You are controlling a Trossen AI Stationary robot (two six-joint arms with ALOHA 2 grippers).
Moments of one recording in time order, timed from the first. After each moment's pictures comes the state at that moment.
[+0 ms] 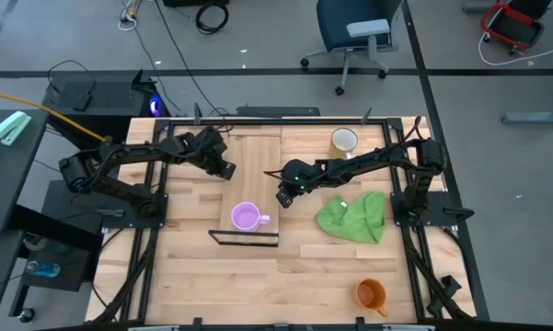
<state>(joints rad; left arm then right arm) 0.58 1.36 0.66 -0.33 0.28 -0.55 -0.13 1.83 1.02 -0.07 0.02 0.64</state>
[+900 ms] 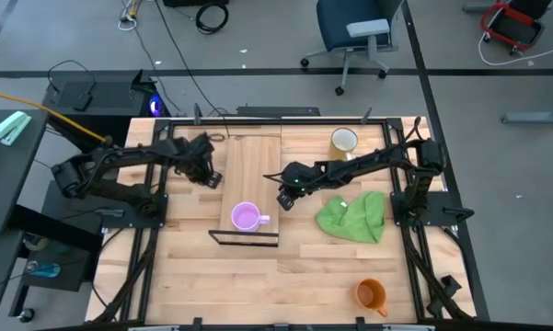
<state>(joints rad) 0.61 1.29 0.60 -0.63 0.17 -0.51 -0.12 1.83 1.02 -0.10 0.03 0.63</state>
